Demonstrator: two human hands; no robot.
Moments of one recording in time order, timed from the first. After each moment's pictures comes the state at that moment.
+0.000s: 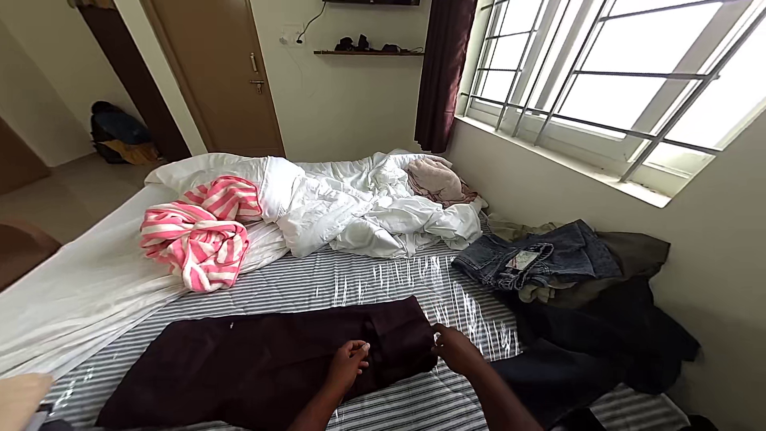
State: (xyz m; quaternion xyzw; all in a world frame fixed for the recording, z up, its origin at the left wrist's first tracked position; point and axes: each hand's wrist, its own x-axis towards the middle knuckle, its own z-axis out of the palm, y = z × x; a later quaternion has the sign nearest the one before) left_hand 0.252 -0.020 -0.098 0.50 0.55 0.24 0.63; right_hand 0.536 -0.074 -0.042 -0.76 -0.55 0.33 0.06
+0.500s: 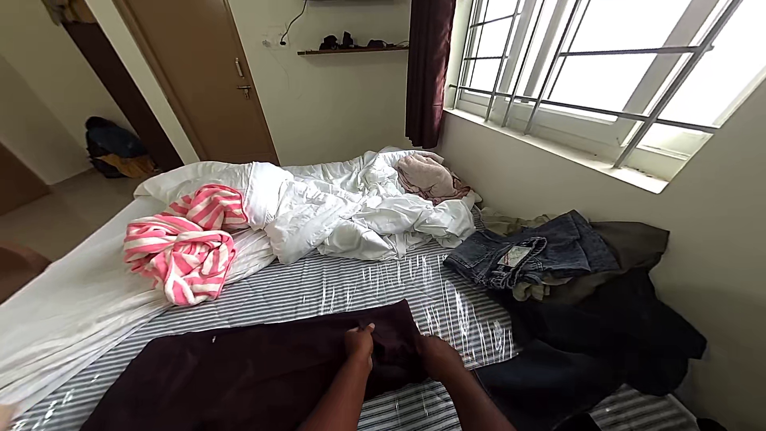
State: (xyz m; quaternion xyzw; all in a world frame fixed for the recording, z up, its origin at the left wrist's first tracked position) left_hand 0.359 0.014 -0.079 0.38 0.70 0.33 0.51; right_hand 0.526 -0.062 -0.063 -0.77 -0.57 0.30 -0.04
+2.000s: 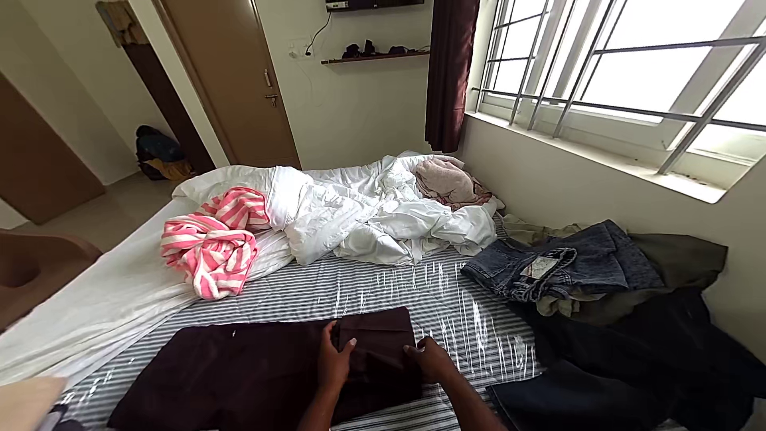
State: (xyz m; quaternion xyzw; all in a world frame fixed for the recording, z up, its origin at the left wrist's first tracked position) left_hand 0.262 0.006 -0.095 0.53 0.63 0.43 0.37; right_hand 0.509 -0.032 -0.098 -0.77 -0.42 0.45 0.16
